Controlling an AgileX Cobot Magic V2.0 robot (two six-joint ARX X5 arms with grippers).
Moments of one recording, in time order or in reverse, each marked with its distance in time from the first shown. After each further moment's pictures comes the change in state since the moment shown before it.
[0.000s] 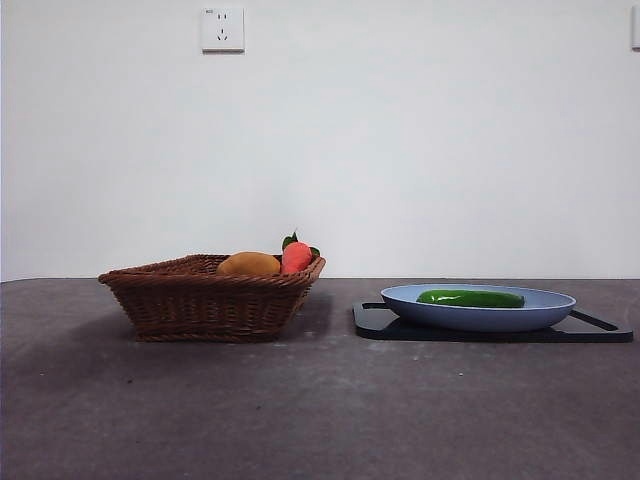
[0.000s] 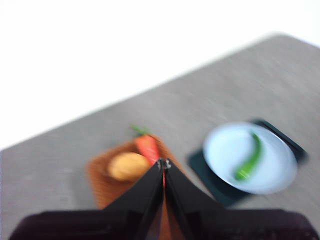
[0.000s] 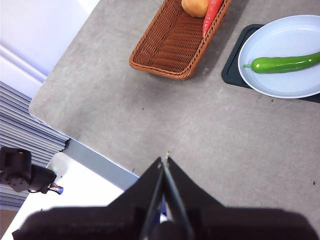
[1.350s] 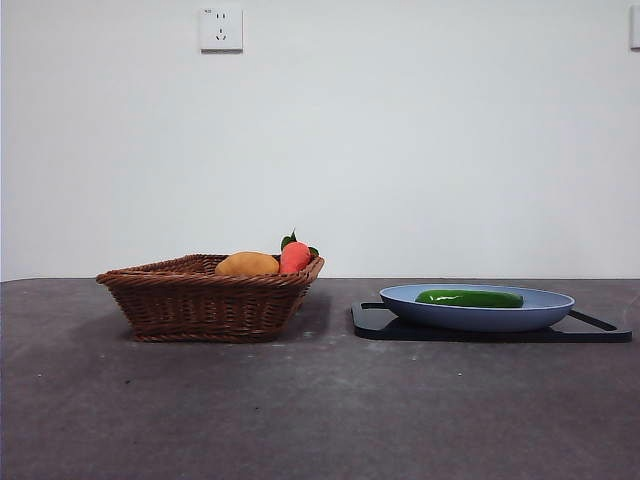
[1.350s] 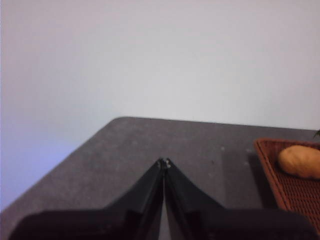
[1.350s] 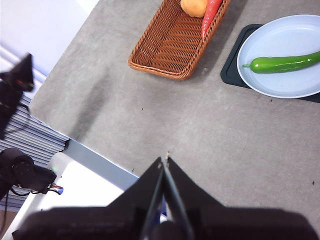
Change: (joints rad) left arm 0.701 -0.974 -1.406 0.821 0.095 -0.075; right arm 0.000 0.000 0.000 0.000 0.000 0.000
